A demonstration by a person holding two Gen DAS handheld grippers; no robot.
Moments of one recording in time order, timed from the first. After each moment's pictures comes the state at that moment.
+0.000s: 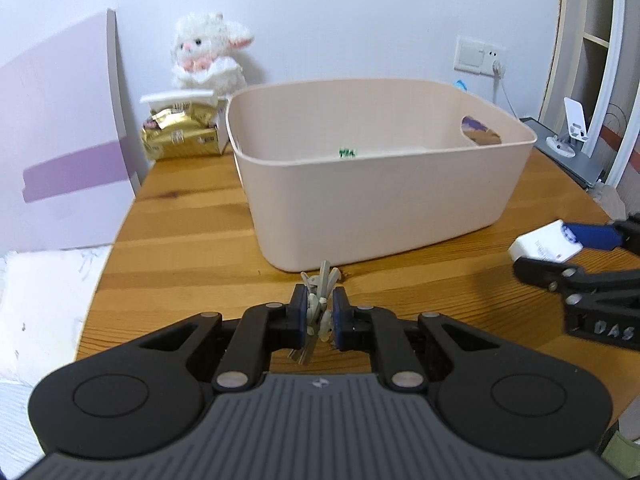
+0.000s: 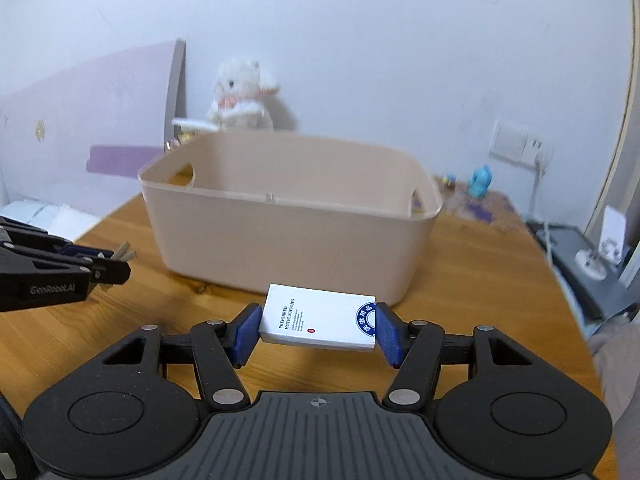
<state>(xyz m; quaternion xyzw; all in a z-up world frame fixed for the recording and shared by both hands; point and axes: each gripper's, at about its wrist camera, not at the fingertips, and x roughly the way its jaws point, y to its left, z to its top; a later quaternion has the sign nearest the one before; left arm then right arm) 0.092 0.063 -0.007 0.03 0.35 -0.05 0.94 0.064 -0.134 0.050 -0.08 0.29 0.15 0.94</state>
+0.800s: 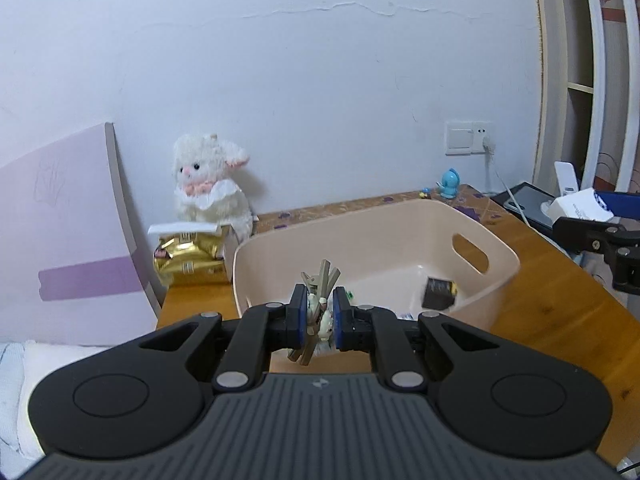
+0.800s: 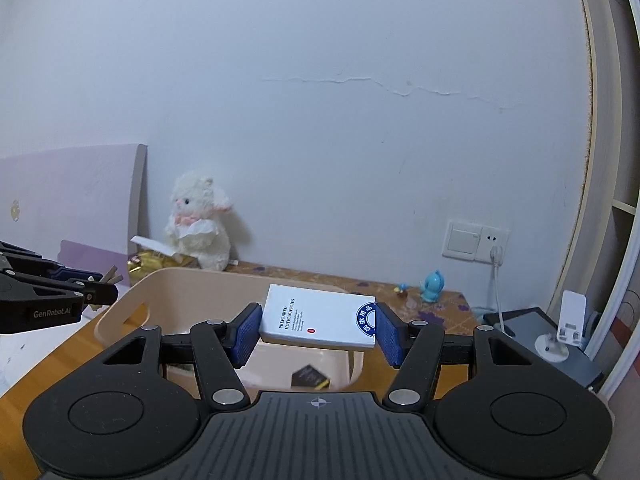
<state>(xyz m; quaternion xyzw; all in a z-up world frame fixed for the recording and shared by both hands) 0.124 0.041 0.086 0.07 0.24 -0.05 0.97 0.110 -0.163 0.131 -0.06 0.18 0.11 0.98</state>
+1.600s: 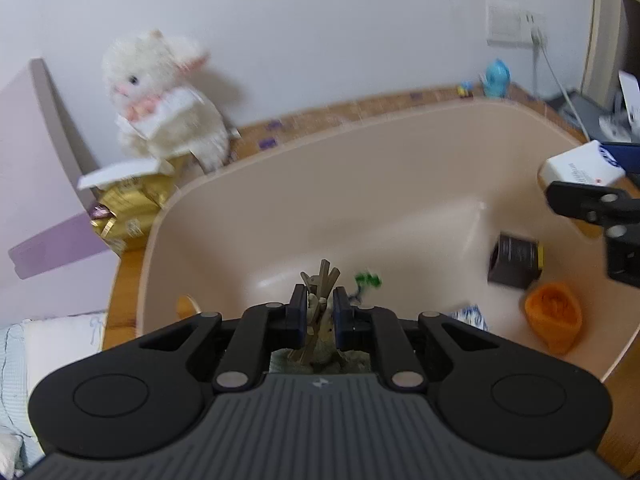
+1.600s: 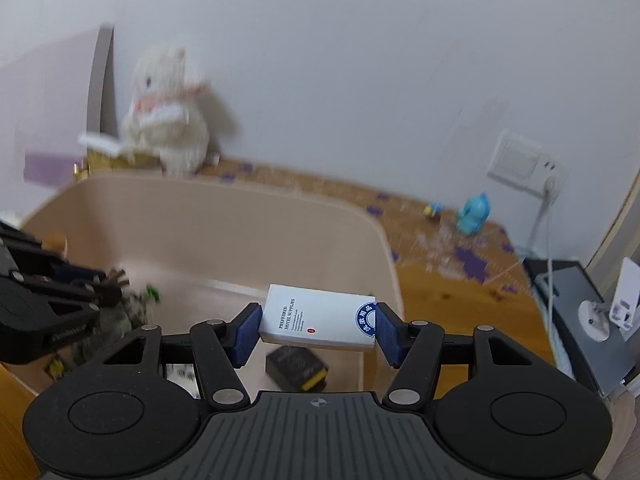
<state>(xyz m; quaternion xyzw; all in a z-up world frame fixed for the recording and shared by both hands) 0.289 0.018 0.004 0.11 0.41 -0.03 0.91 0.260 -0.117 0.047 -0.11 0.34 0.12 0.93</state>
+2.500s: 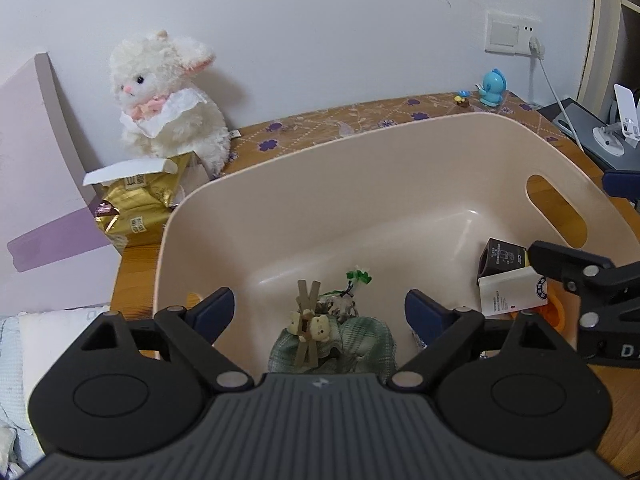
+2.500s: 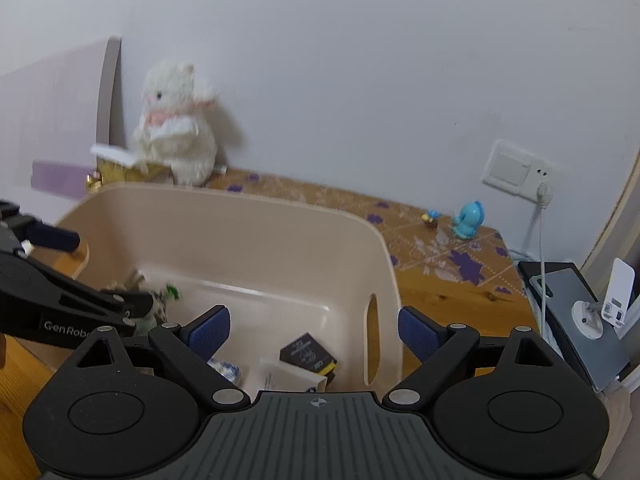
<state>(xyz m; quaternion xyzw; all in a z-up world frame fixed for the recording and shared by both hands) 0.275 0.023 0.021 0.10 0.40 -0.03 0.91 0.230 -0.119 0.071 -0.09 0.31 0.11 0.94</state>
